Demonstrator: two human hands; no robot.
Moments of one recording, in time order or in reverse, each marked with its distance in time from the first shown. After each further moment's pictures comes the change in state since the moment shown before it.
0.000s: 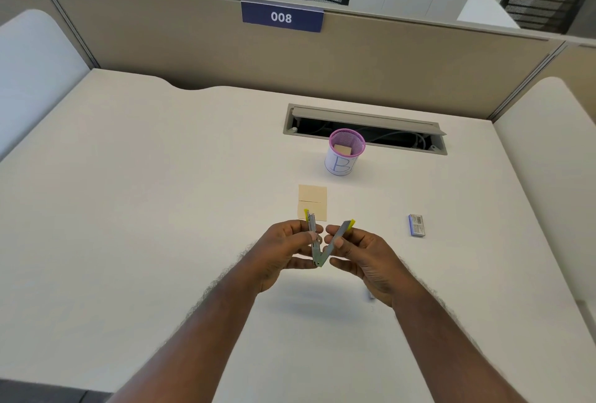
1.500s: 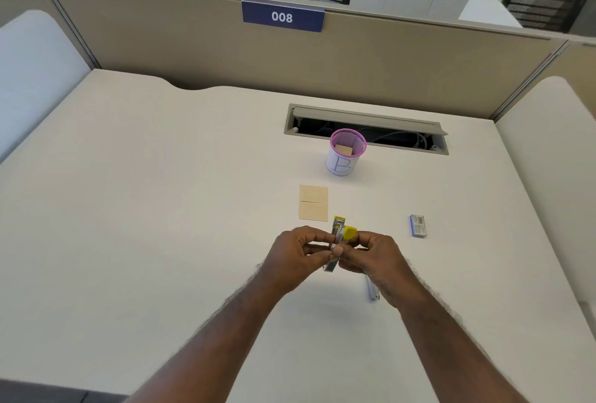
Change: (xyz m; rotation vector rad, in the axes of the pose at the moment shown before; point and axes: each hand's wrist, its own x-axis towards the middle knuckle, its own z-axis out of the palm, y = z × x) left_hand -0.004 -0.012 0.021 0.289 0.114 0.203; right_hand 0.000 0.004 -0.010 -0.211 0.164 -0.077
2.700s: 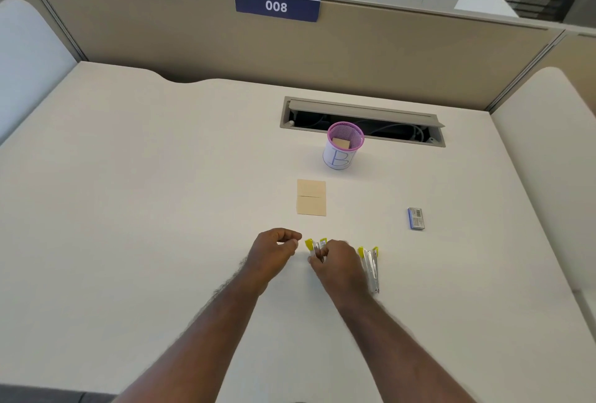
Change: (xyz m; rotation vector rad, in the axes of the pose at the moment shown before) left_hand 0.017 -0.038 -0.025 0.075 0.207 -0.279; right_hand 0.014 0.044 0.063 -0.915 0.273 0.040
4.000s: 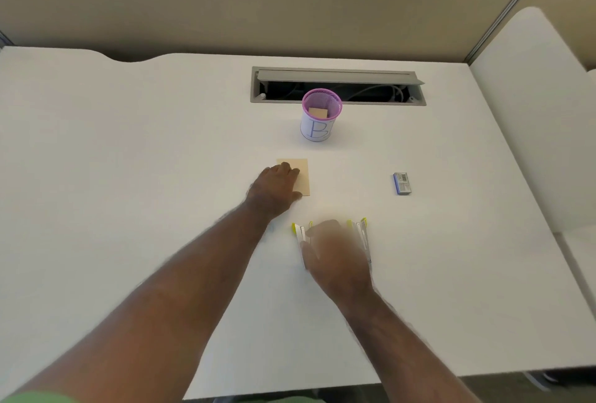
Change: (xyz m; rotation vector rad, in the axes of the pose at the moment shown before) left_hand 0.137 0.007 0.030 1.278 -0.110 0.658; right_hand -0.036 0.005 -0.008 -0.177 0.161 -0.174
